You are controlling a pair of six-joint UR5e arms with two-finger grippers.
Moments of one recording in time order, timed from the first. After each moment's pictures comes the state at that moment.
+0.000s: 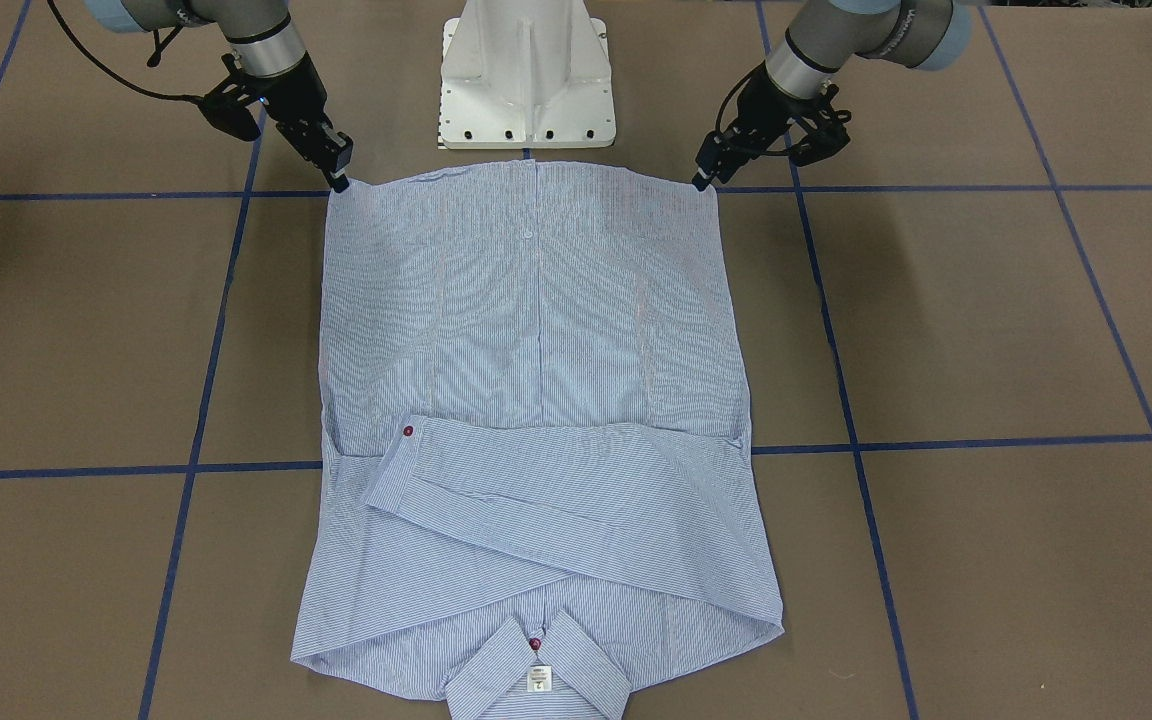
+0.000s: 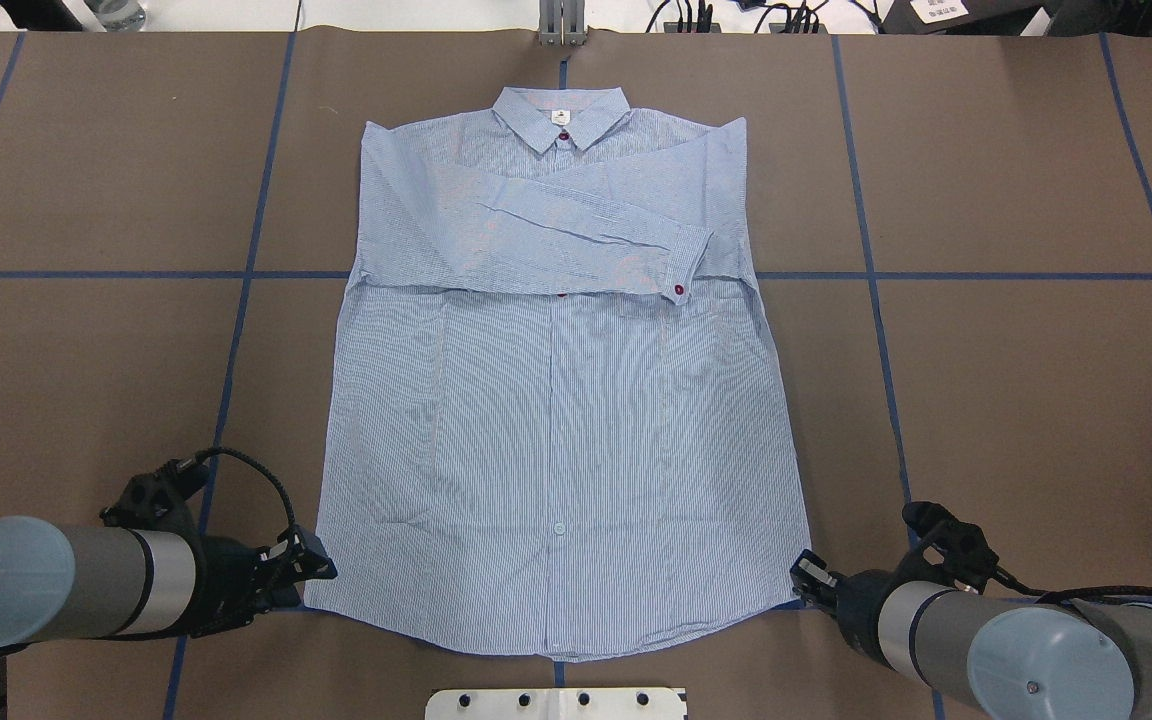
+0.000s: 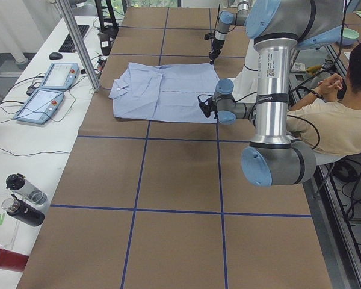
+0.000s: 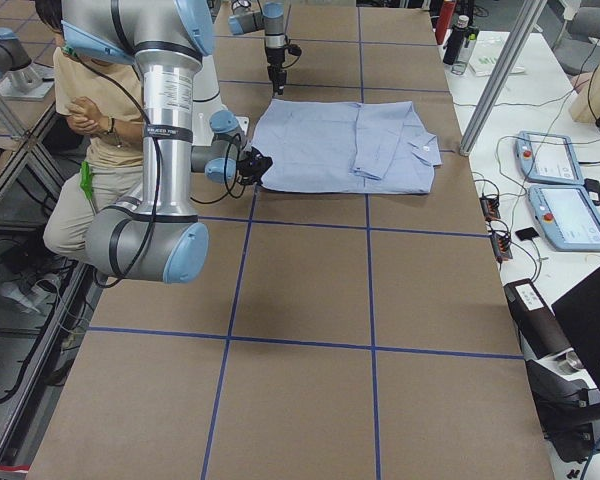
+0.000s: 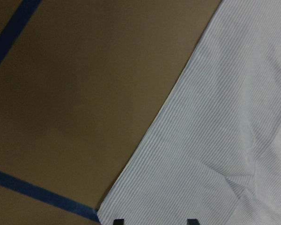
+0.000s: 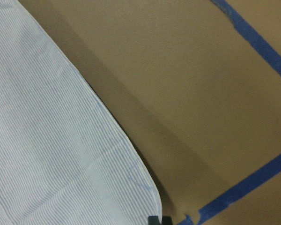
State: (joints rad) left arm -0.23 -1.53 -2.04 -2.24 -1.72 -2.03; right arm 0.08 -1.66 2.12 -1.08 1.41 2.19
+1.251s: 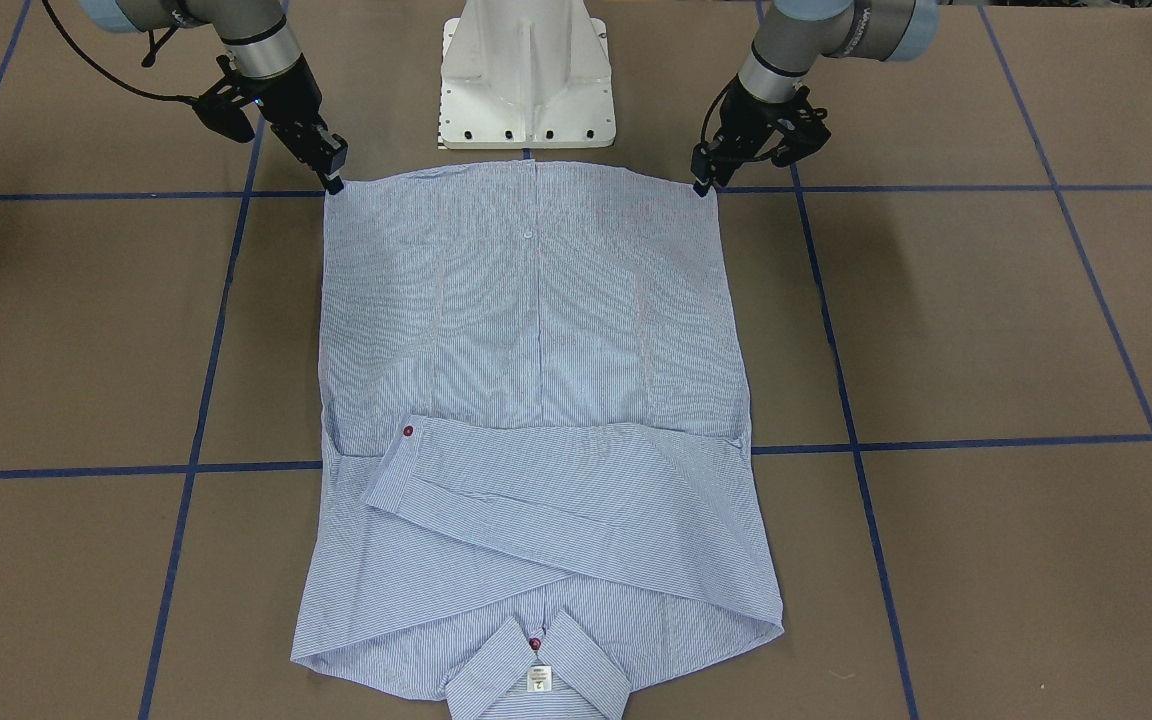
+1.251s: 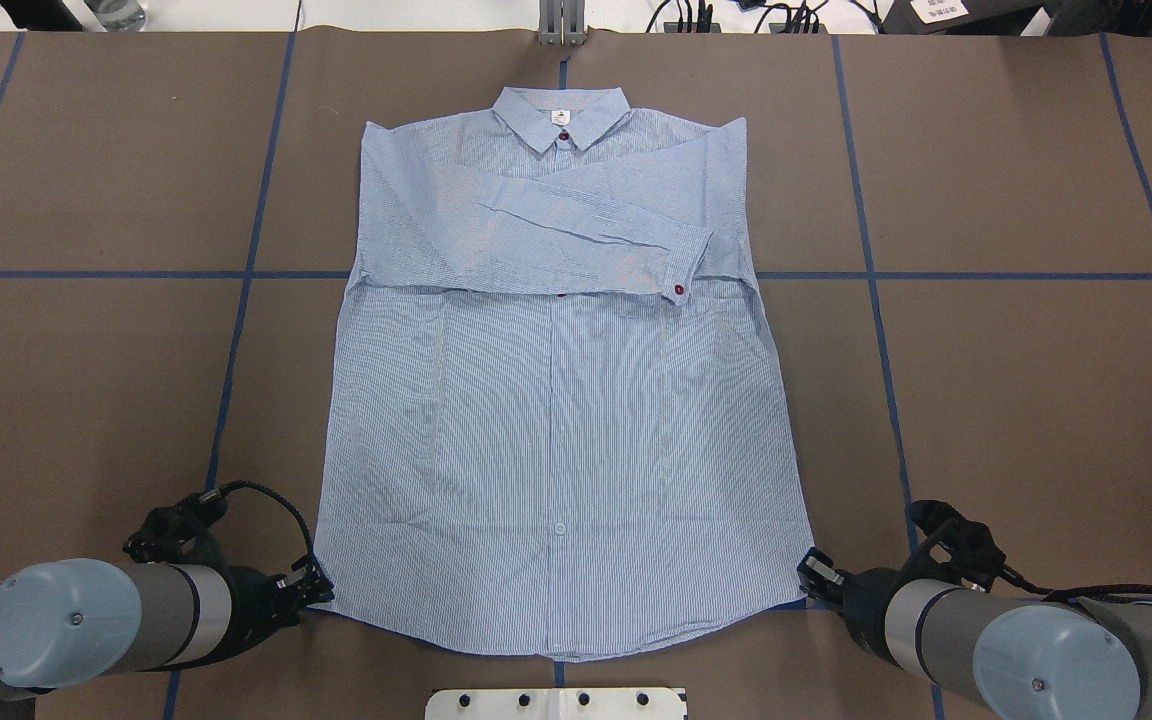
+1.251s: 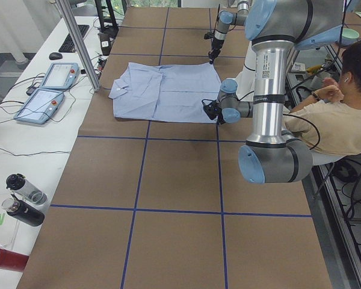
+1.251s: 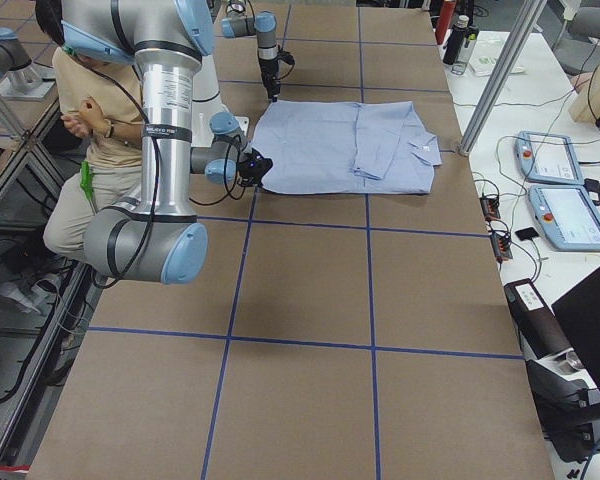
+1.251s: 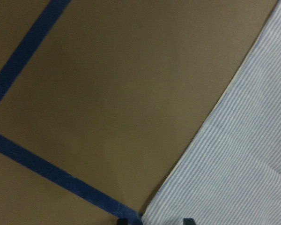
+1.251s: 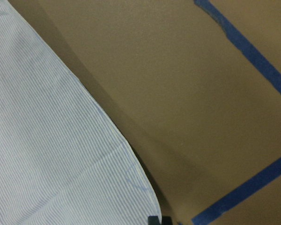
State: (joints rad) left arm -0.17 -1.56 -2.03 -2.11 -1.63 -2.05; right arm 0.09 -1.68 2.13 -1.08 1.41 2.19
